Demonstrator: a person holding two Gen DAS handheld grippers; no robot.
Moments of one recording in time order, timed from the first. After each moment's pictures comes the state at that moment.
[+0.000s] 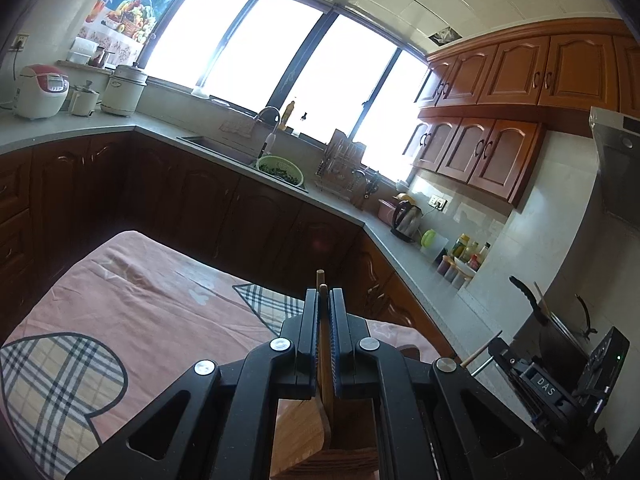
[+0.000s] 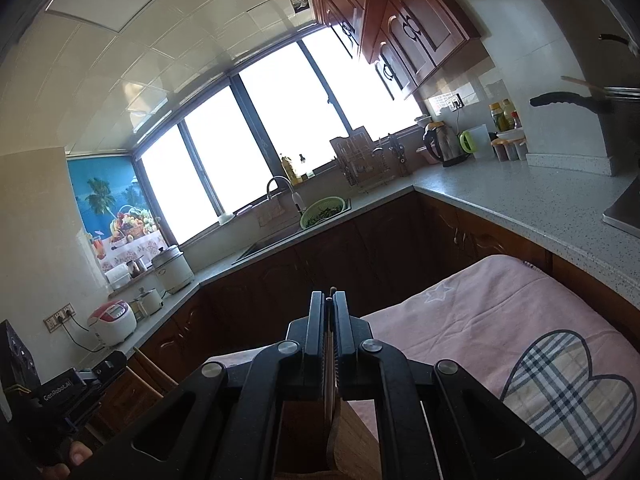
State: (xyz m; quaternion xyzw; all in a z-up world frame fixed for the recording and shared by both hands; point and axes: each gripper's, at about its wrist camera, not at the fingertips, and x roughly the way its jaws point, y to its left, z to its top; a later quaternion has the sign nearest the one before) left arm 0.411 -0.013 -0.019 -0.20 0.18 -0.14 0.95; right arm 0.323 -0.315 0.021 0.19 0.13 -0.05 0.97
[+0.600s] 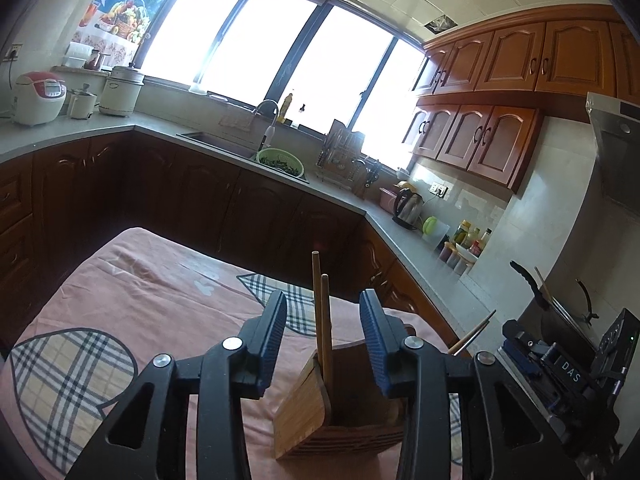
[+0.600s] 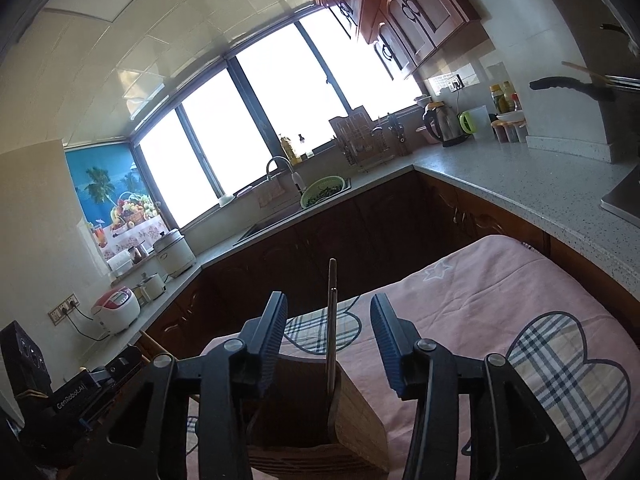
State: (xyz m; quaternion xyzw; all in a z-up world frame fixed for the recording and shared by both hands) left arm 0.392 0.003 -0.002 -0.19 0.19 -0.14 0.95; right arm 0.303 -0.316 0.030 0.20 0.16 -0.05 0.97
